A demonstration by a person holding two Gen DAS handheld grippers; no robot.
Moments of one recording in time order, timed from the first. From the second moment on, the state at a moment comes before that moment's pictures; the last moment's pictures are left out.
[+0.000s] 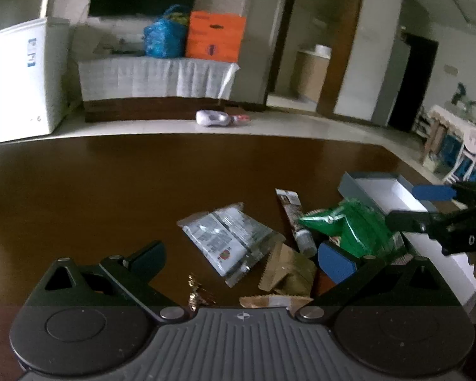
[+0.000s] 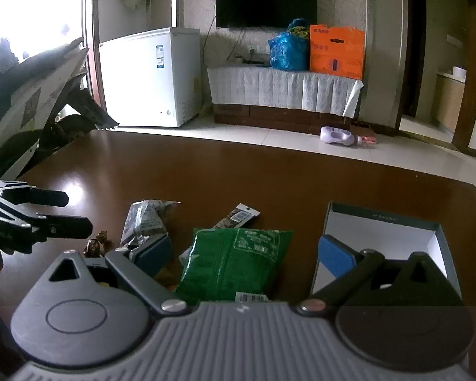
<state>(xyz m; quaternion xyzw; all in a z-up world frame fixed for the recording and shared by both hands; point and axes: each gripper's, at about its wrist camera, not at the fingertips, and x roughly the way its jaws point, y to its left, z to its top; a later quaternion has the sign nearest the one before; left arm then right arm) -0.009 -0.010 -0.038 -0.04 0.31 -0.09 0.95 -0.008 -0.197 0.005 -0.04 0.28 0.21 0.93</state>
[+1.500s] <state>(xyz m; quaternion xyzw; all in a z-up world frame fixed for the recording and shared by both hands) -0.021 -0.016 -0.040 0.04 0.37 -0.14 0.92 0.010 -0.164 -0.028 -0.06 0.33 0.21 0.92</state>
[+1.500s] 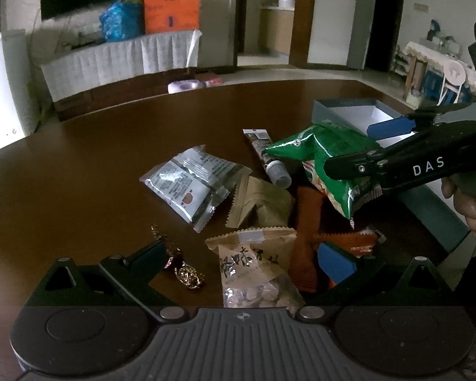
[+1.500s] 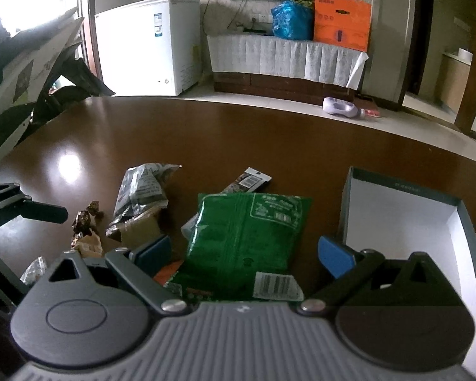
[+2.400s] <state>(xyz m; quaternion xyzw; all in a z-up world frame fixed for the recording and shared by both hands) -0.019 -0.018 -0.051 0.04 0.39 -0.15 0.91 0.021 -0.165 -0.036 -0.05 0.34 0.19 0.92</state>
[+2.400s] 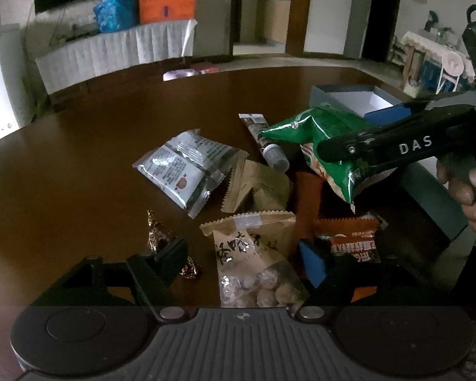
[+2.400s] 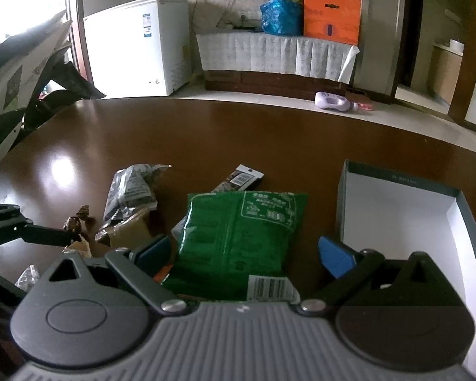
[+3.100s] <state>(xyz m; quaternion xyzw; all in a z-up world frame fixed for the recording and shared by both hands) -0.016 -0.013 -0.054 0.01 0.40 -0.17 0.90 0.031 -0.149 -0.049 -0.03 0.38 0.18 0.91</state>
